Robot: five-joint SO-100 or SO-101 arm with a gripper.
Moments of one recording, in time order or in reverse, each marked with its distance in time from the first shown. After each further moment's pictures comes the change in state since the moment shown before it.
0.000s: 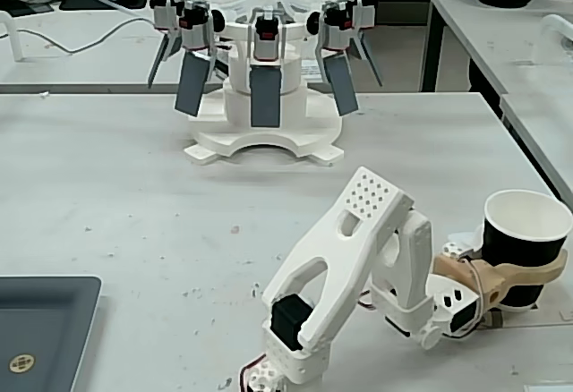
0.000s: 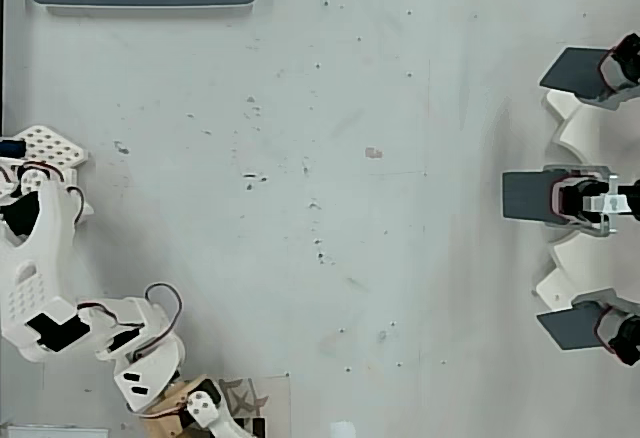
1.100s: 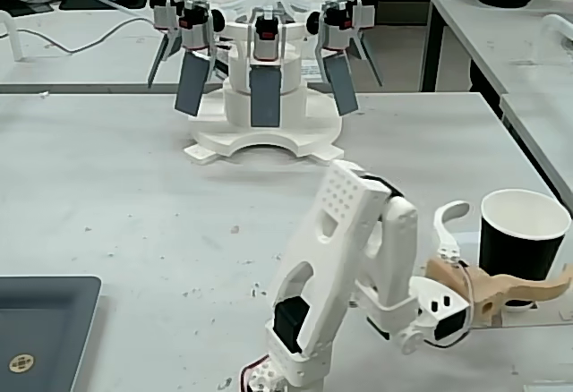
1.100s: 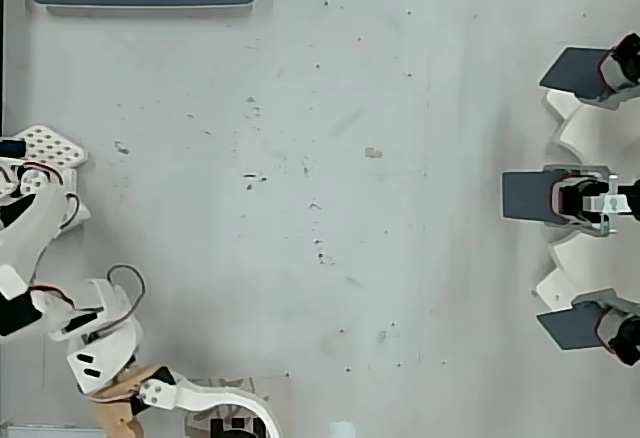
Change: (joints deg) arm 5.8 21.8 25.8 -0.6 0.3
